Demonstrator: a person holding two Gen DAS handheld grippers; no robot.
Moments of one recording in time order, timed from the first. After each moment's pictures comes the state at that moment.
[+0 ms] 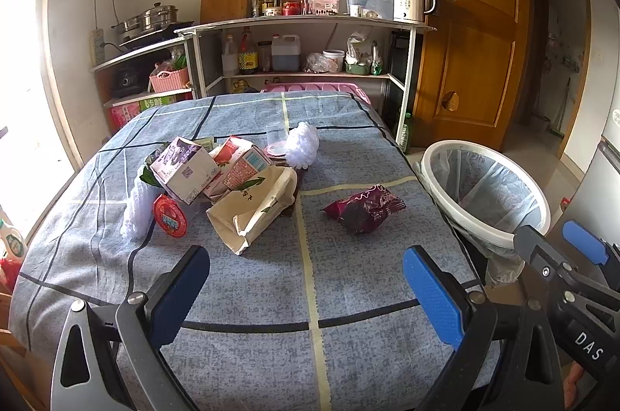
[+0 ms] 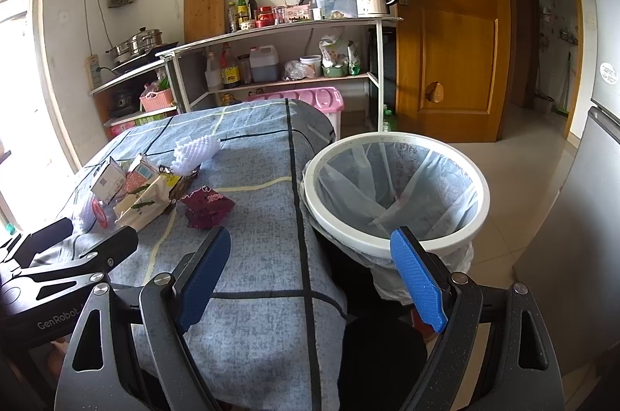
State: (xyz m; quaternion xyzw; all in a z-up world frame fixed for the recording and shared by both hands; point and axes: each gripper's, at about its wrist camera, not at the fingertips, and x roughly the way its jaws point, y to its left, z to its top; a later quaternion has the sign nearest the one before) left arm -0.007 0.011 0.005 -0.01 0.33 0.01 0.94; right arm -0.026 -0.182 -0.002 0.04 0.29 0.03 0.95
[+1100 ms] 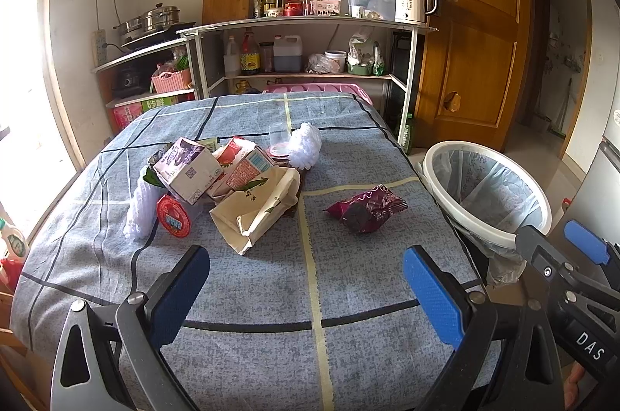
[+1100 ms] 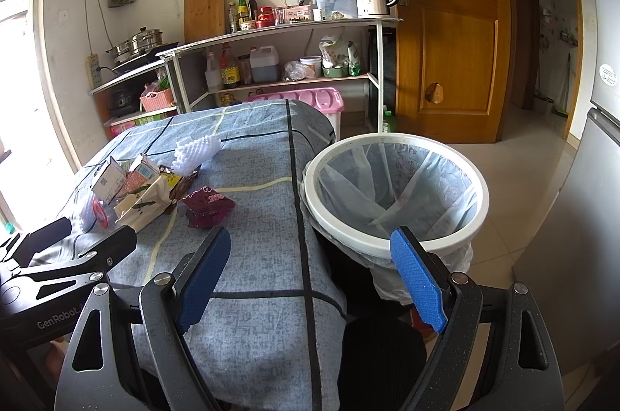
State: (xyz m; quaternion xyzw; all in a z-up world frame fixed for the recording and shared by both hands) left arm -0.007 0.011 0.004 0.00 0.33 0.02 0.94; right arm -0.026 -0.181 -0.002 0.04 0.29 0.03 0.95
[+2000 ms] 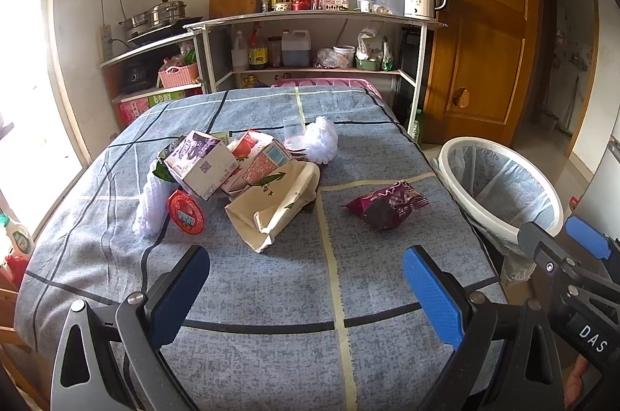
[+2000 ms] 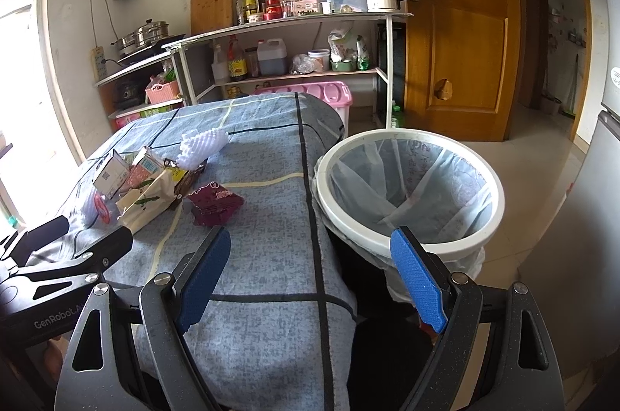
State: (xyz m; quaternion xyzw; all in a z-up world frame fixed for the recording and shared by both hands) left arm -0.001 0.026 -0.002 -0.01 0.34 0.03 0.94; right arm -0.011 -0.168 -0.007 0.03 0.31 0.05 0.95
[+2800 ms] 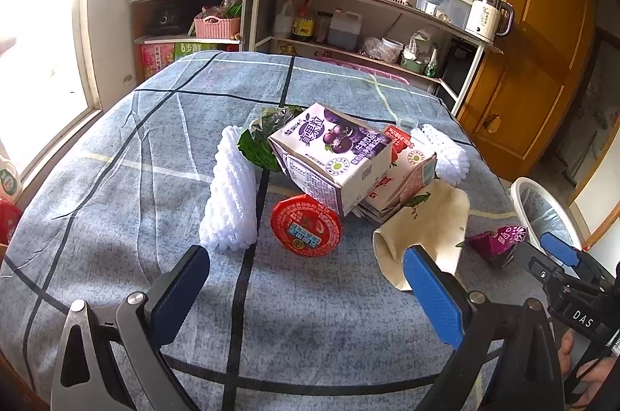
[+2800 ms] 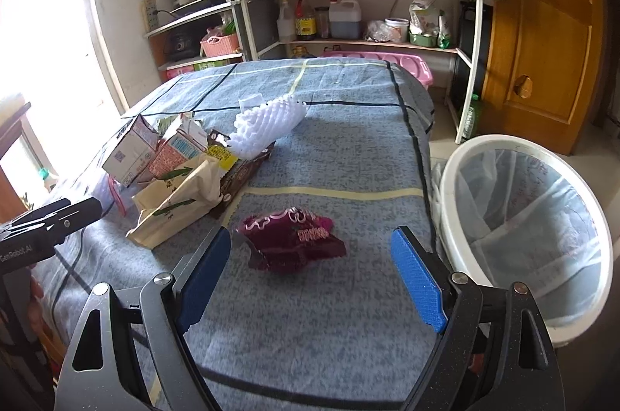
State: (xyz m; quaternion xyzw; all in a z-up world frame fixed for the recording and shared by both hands) left arm 0.046 0.165 -0.032 -0.11 0.38 0.05 0.92; right arm 0.084 -0.095 -0.041 -0.01 0.37 0.17 0.91
